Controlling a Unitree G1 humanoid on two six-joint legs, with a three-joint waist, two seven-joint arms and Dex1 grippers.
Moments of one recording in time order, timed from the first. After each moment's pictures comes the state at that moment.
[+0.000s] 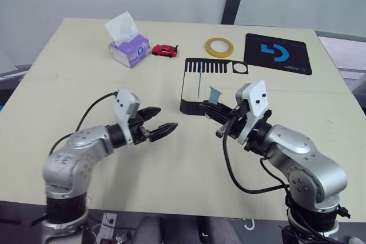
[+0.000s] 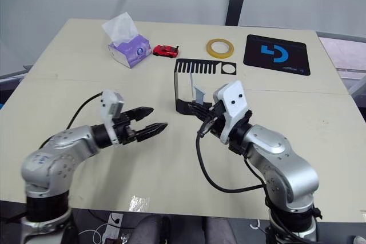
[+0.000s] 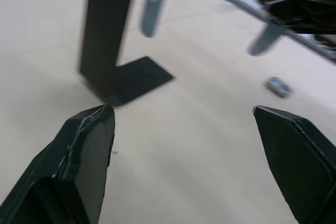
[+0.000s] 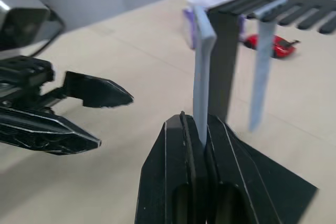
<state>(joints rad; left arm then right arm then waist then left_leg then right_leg) -0.34 0.51 0.22 -0.46 -0.64 0.98 -0.78 -0.41 -0.32 -0.09 -0.71 0.57 1.01 0.52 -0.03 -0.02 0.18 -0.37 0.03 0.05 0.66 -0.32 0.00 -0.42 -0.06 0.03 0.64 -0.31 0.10</state>
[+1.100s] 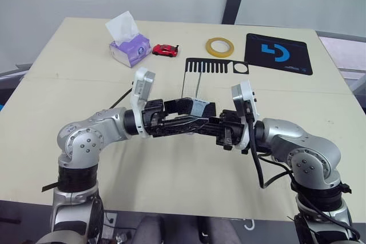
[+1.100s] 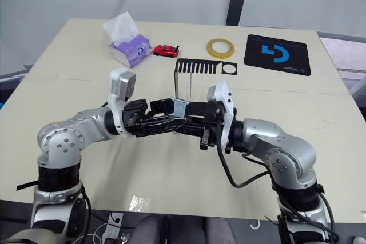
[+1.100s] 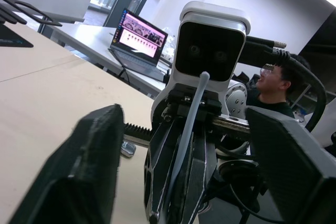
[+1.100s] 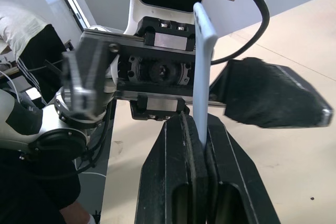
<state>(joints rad) -0.59 0.39 0.12 -0.29 -1.03 1.07 -0.75 -0.49 -0.44 0.00 -0.50 0.86 0.91 0.74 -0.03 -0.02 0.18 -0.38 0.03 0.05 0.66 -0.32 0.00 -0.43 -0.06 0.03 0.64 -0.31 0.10</state>
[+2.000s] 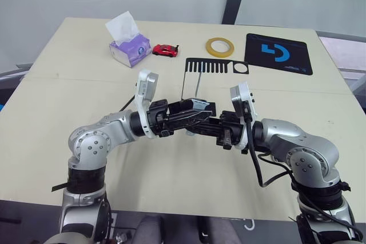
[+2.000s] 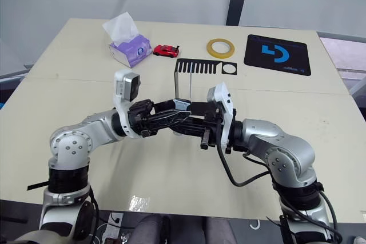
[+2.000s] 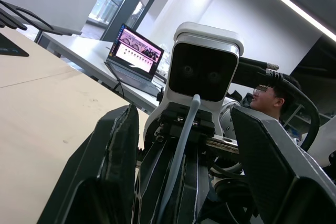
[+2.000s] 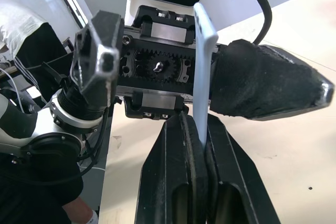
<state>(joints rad) -0.57 0.33 0.11 -0.27 -1.06 1.03 -0.71 -0.49 -0.46 0.02 -0.47 0.87 0.89 0.75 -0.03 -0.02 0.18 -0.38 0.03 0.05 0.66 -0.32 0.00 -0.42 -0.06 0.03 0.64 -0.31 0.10</state>
